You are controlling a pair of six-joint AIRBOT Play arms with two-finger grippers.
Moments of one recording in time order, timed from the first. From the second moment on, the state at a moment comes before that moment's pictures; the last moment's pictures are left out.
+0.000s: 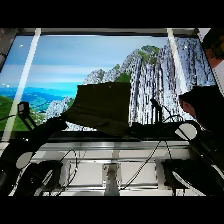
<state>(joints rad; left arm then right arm) -0.31 -0.20 0.33 1.51 -0.72 -2.08 0.53 -0.70 0.60 -0.85 0.99 1.99</state>
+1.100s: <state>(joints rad) -0.31 -0.99 0.50 1.38 0.17 -2.27 0.34 -1.37 1.16 -1.04 0.70 1.92</state>
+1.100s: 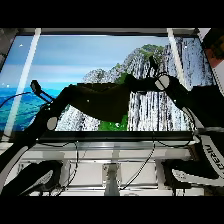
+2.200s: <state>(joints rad) -0.26 -1.27 0.82 1.46 0.39 -2.41 0.07 -1.57 1.32 -0.96 0.87 1.76</state>
